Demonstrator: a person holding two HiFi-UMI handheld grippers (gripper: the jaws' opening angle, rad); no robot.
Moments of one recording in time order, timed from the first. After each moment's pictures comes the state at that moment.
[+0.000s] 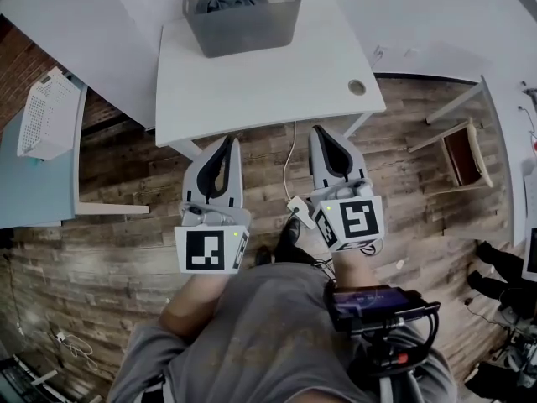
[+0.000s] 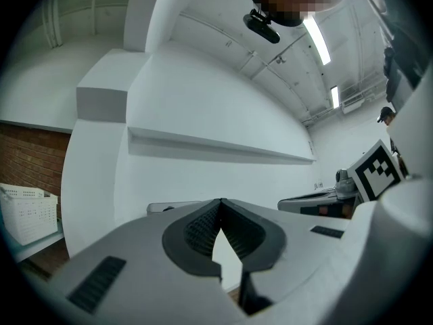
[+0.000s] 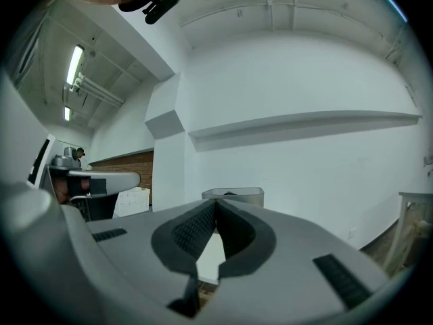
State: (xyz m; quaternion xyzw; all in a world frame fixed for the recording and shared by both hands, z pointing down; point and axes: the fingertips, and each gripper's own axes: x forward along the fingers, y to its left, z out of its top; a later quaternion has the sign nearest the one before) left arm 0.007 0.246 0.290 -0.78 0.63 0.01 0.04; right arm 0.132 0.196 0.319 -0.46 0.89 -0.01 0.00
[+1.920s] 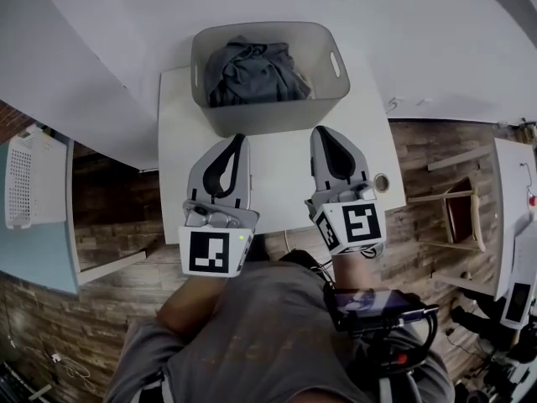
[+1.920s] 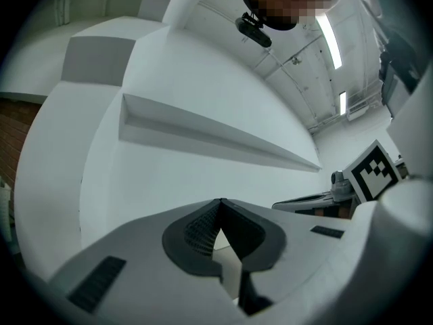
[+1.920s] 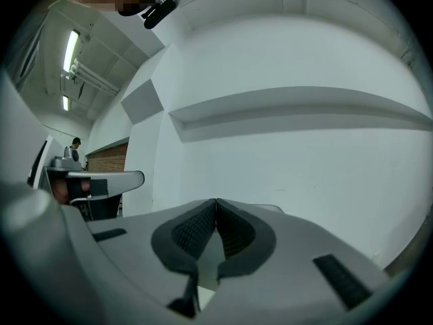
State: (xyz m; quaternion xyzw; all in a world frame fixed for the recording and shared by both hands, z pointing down) left arm -0.113 -0.045 0.279 -0.78 0.62 0.05 0.04; right arm 0.000 -0.095 0.301 -0.45 0.89 0.01 -0.01
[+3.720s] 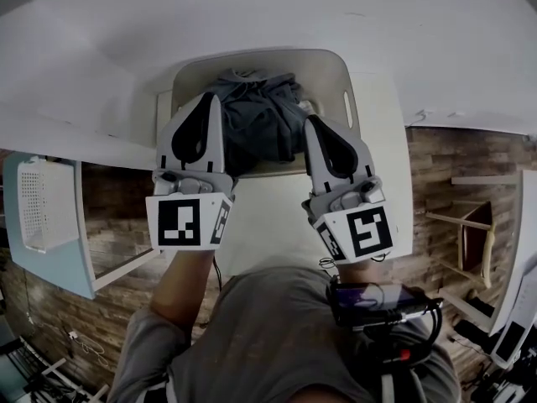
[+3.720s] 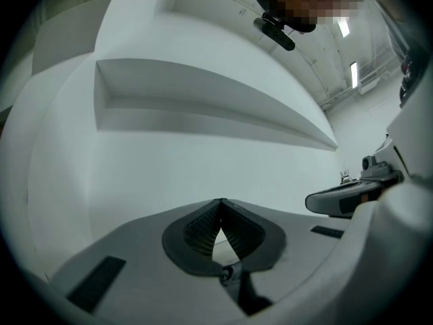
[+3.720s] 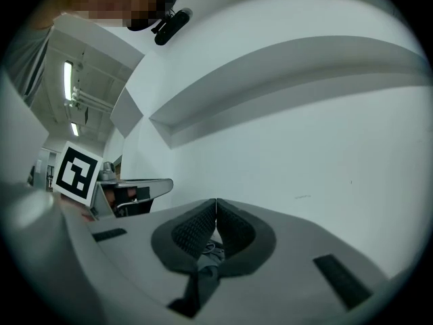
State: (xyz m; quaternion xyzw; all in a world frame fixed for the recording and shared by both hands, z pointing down) left arm -0.157 -0.249 0.255 -0.75 0.66 -0.02 0.06; right arm -0.027 -0.256 0.282 -0.38 0.93 -0.03 0.03
